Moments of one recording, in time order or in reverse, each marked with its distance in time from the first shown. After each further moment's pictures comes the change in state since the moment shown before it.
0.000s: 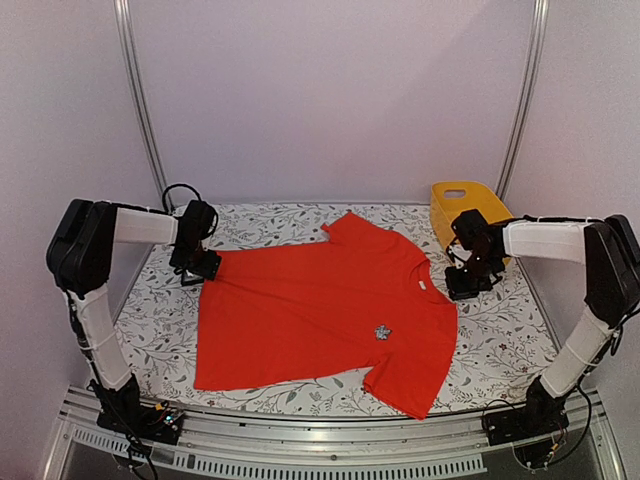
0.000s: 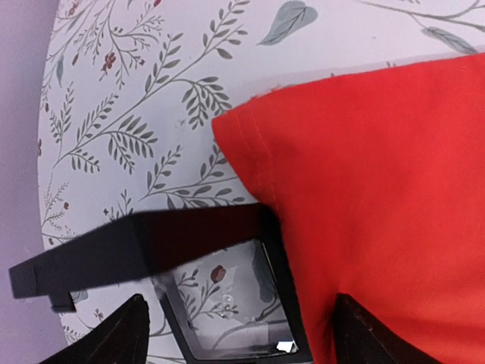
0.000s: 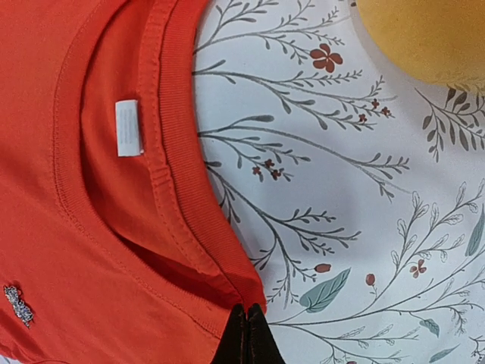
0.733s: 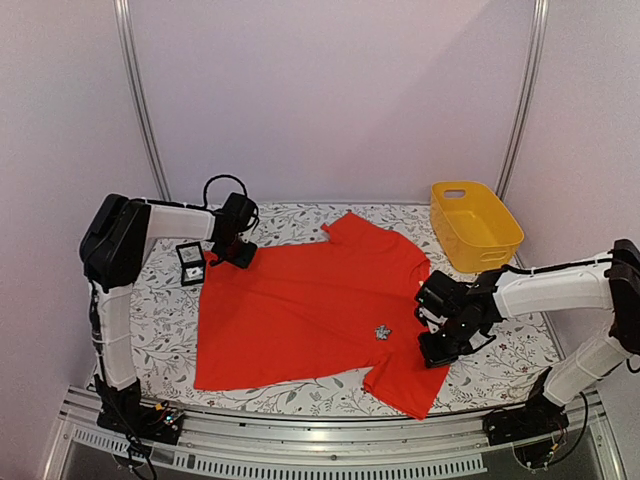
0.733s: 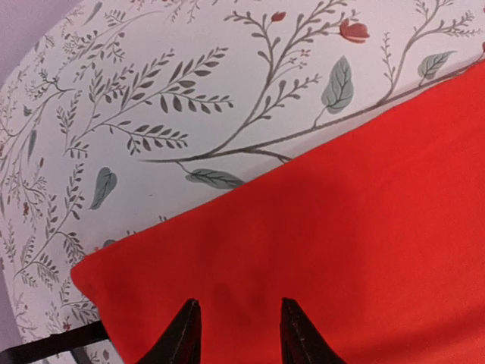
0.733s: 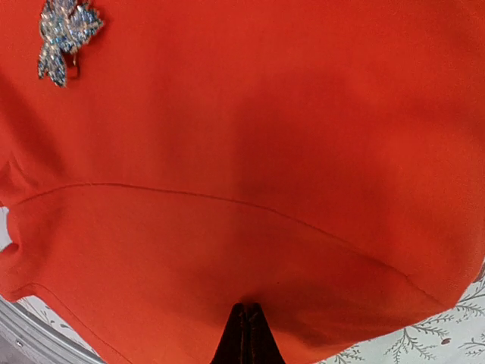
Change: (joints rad) left arm -0.172 0.138 0.219 0.032 0.060 0.026; right arm 0.491 -0.166 -0.282 -0.017 -0.087 0.311
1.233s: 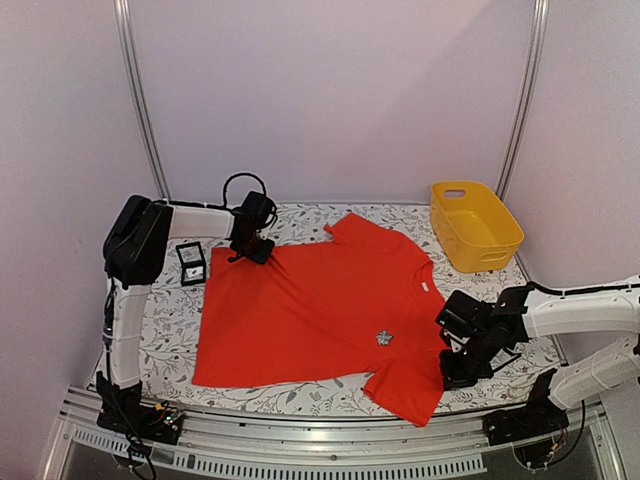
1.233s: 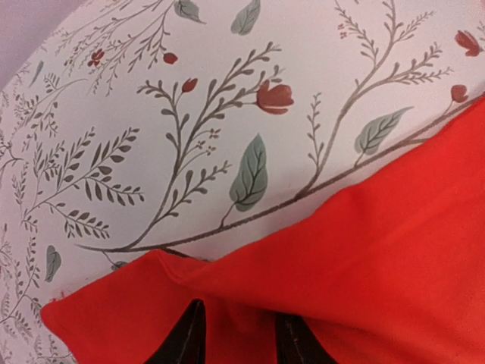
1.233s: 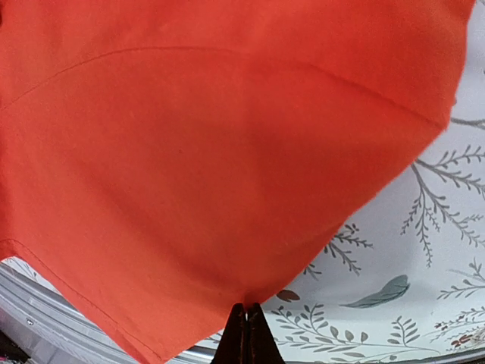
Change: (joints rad) left arm -0.052 0.176 0.184 -0.003 0.031 0.010; right arm 0.058 -0.227 -0.166 -0.069 -0.089 0.275
